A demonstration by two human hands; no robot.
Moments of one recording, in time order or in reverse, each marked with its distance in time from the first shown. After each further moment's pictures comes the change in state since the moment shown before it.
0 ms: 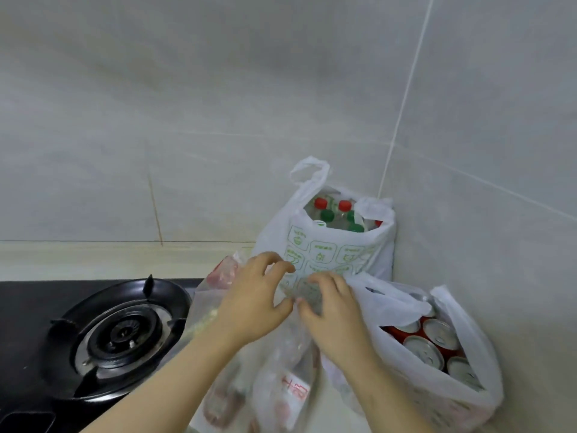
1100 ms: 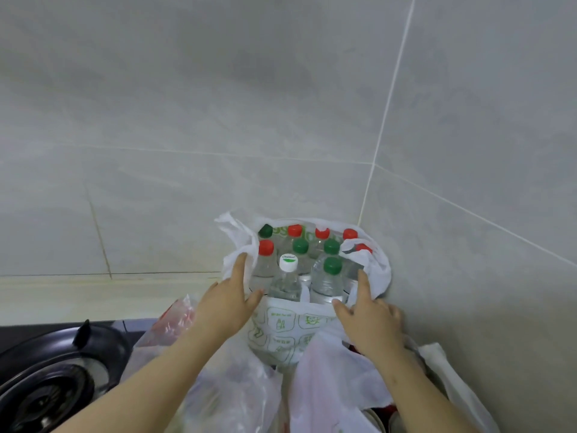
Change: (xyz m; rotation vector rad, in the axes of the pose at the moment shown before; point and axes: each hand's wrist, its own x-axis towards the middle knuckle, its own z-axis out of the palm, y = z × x) left_hand 0.100 -0.031 0.055 0.022 -0.162 -0.416; right_hand 0.097 0.110 -0.040 -0.373 -0.046 0.323
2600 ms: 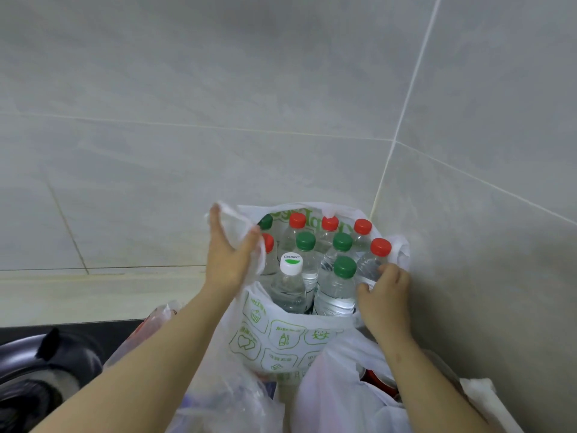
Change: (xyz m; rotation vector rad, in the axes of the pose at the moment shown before) left_hand 0.089 0.004 0.020 -0.852 0.340 -0.176; right_hand 0.071 0.013 0.039 0.334 0.263 0.142
